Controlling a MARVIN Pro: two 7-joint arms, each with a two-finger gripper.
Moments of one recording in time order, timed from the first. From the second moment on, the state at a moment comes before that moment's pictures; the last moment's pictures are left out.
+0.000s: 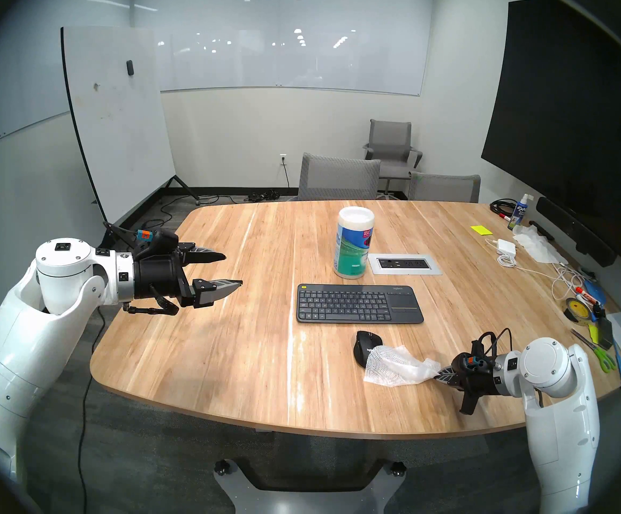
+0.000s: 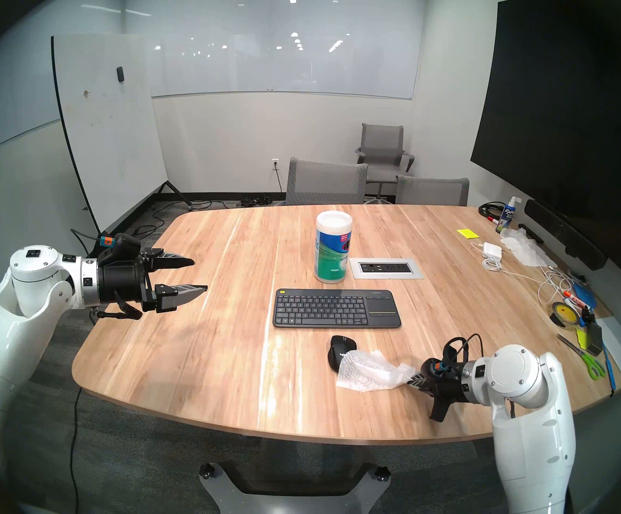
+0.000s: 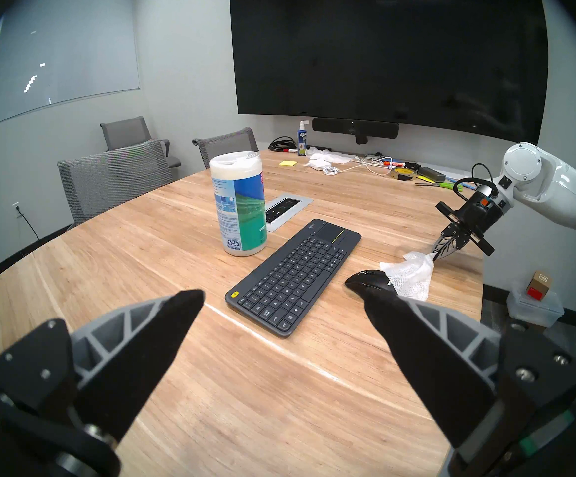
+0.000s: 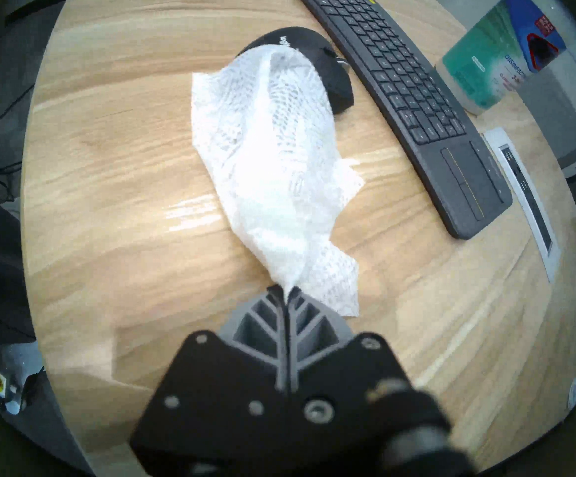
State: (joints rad) left arm 1.55 -0.72 -1.66 -1.89 -0.60 0.50 -0.89; right arm -1.79 -1.21 1.92 -1.91 -0.65 0.13 1.30
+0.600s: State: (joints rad) left arm 1.55 -0.72 -1.66 -1.89 -0.60 0.50 -0.89; right arm -1.61 -1.22 1.90 -1.79 -0.64 0.21 1.22
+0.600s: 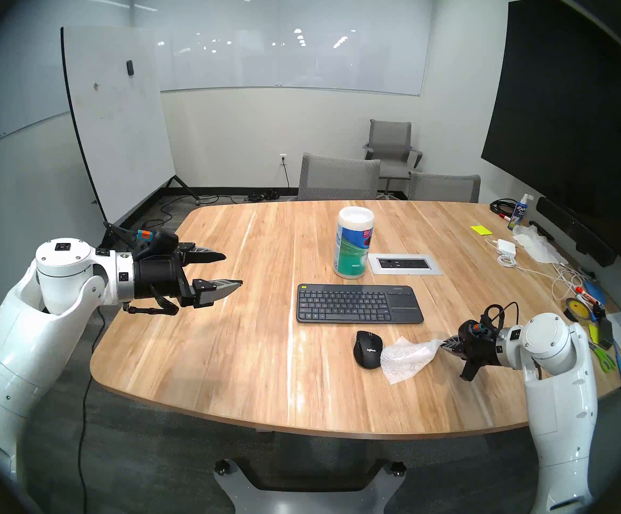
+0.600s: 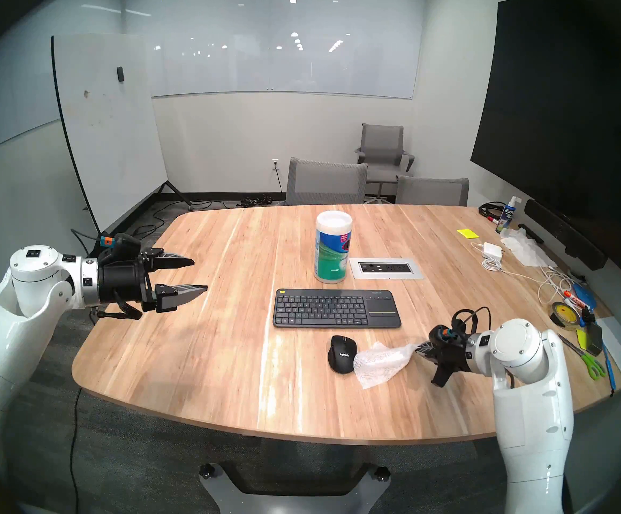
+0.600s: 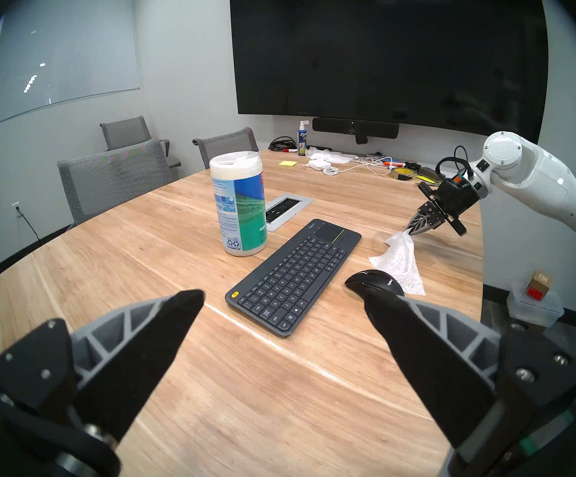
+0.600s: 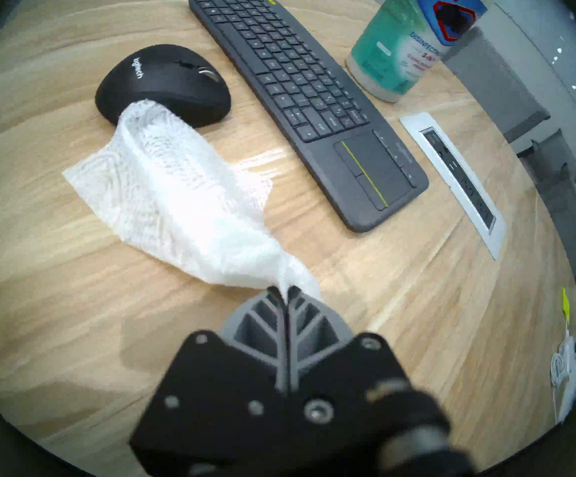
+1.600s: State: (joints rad) left arm 1.55 -0.72 -1.66 -1.89 -0.60 0.50 -0.89; right arm -1.45 -1.29 1.87 -1.79 -0.64 0.40 1.14
